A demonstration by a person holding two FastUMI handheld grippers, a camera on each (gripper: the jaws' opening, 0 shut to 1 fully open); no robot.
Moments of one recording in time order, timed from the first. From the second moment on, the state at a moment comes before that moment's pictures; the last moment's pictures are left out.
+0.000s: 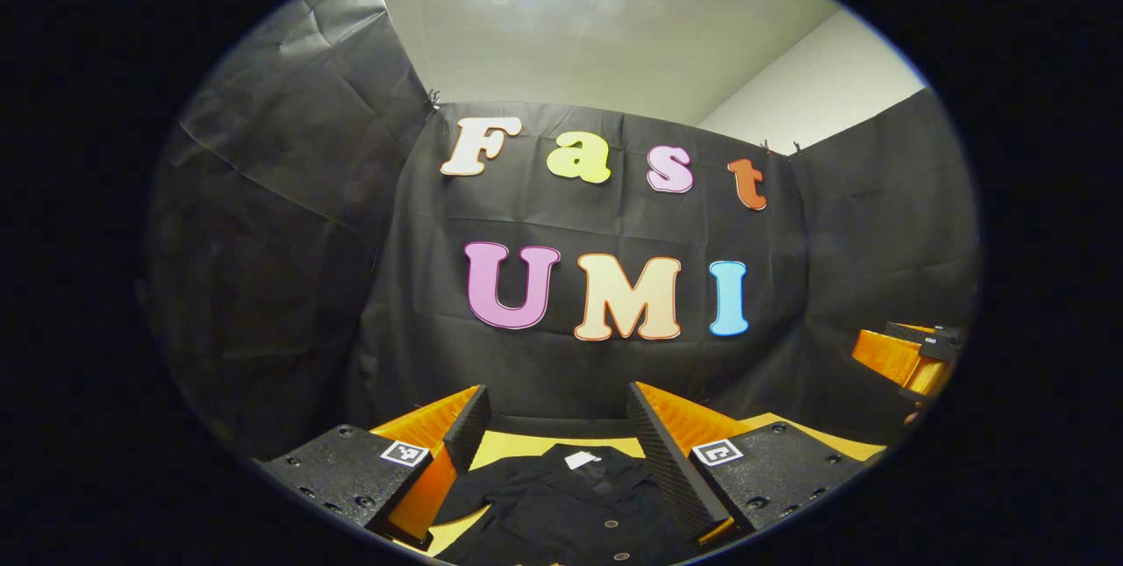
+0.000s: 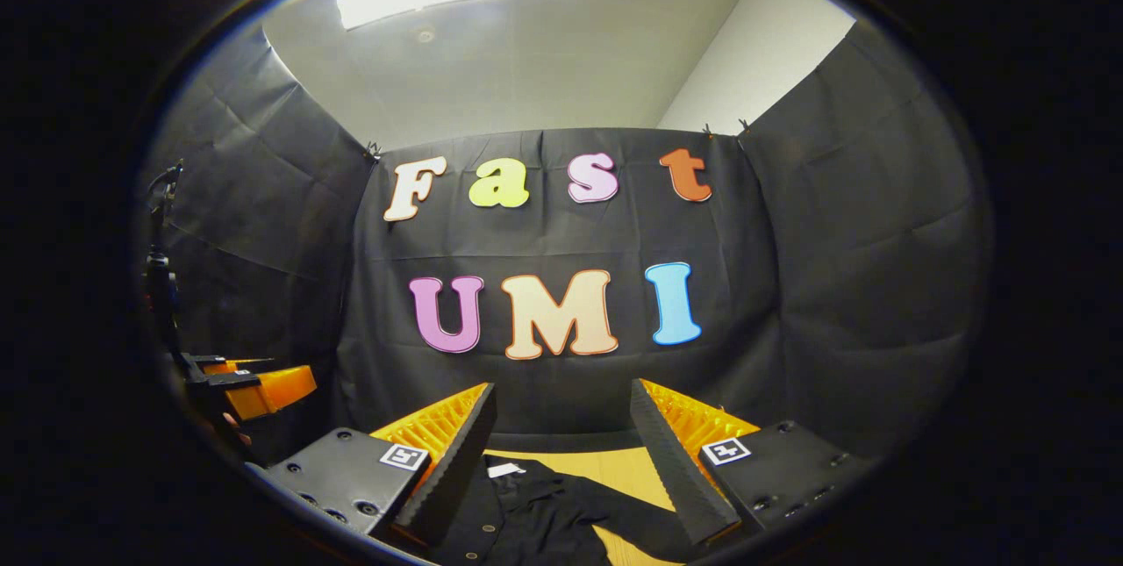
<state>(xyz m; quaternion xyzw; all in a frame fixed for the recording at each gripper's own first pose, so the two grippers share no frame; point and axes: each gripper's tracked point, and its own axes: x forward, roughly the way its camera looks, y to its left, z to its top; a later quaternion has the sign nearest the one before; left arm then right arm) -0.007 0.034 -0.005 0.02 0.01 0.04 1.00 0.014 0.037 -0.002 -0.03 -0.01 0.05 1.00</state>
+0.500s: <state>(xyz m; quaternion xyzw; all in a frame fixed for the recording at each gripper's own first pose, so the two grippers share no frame) -0.009 0.054 -0.006 0.04 0.01 0.05 1.00 0.028 0.058 -0.029 -0.03 0.02 0.07 1.00</state>
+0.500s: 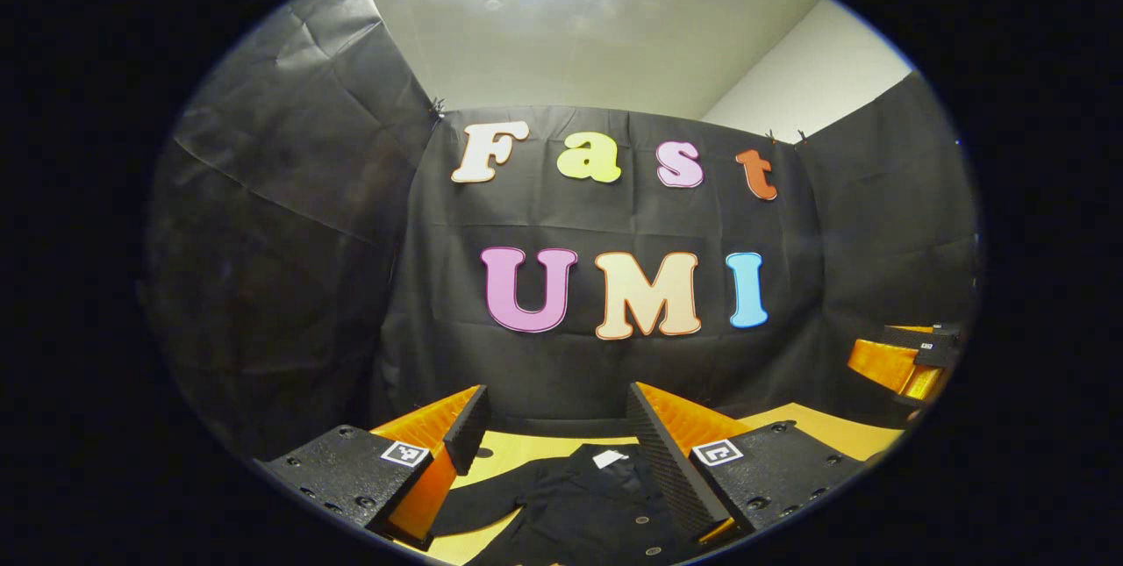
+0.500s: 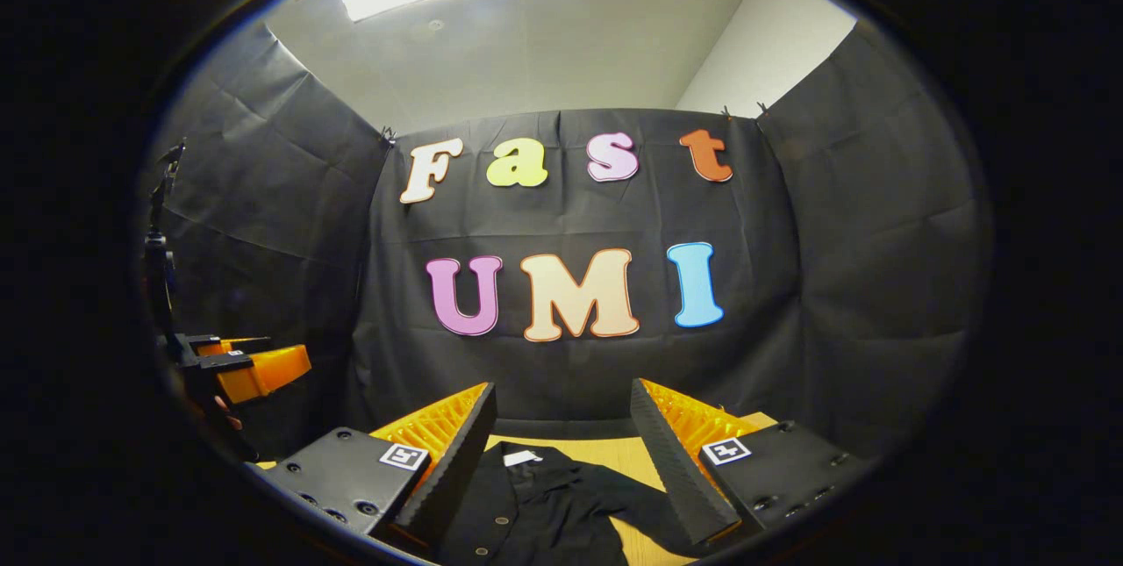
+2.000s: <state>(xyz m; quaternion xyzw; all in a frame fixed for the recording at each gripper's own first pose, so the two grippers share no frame) 0.005 0.007 -0.030 0.07 0.03 0.08 0.99 0.005 -0.257 -0.338 -0.10 0.47 -0.09 0.87</state>
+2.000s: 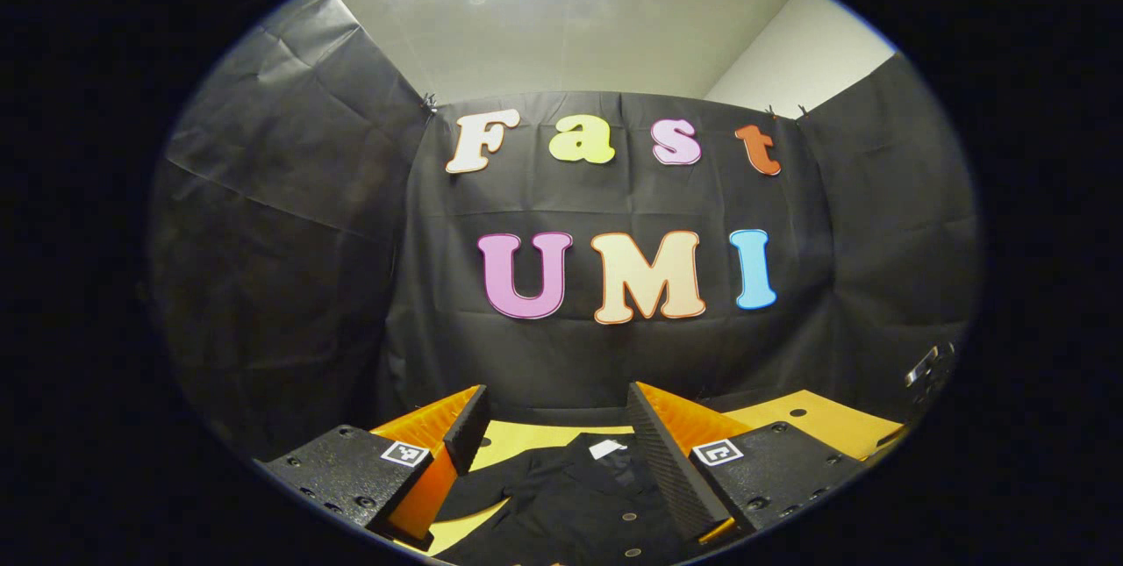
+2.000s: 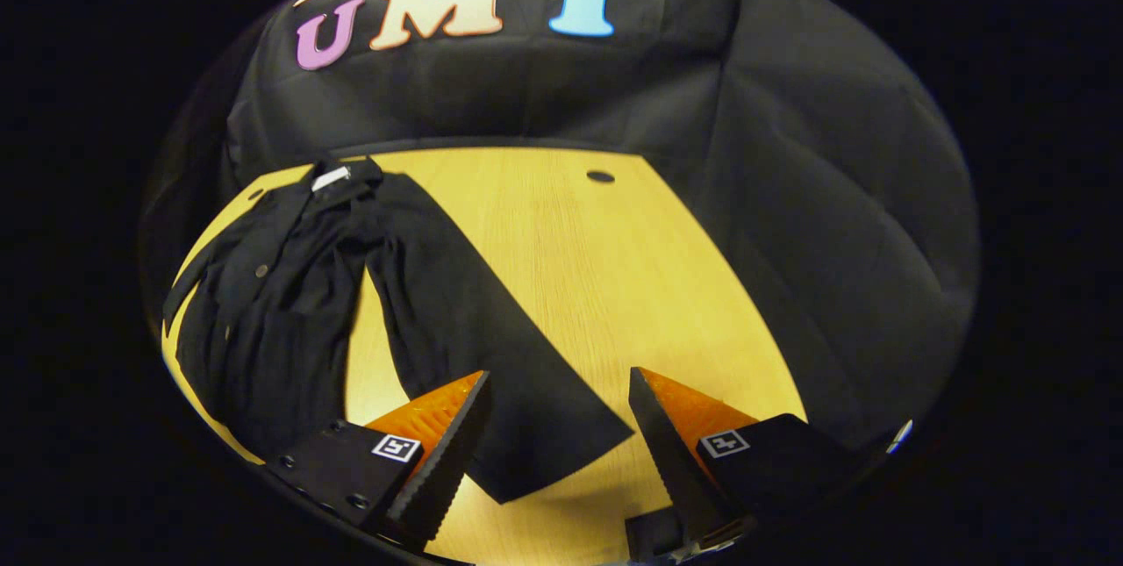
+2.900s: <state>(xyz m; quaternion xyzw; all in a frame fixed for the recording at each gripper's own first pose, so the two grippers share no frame) 0.000 0.009 -0.052 0.08 0.06 0.09 0.99 0.055 -0.246 -0.341 0.09 0.44 -0.14 0.88</state>
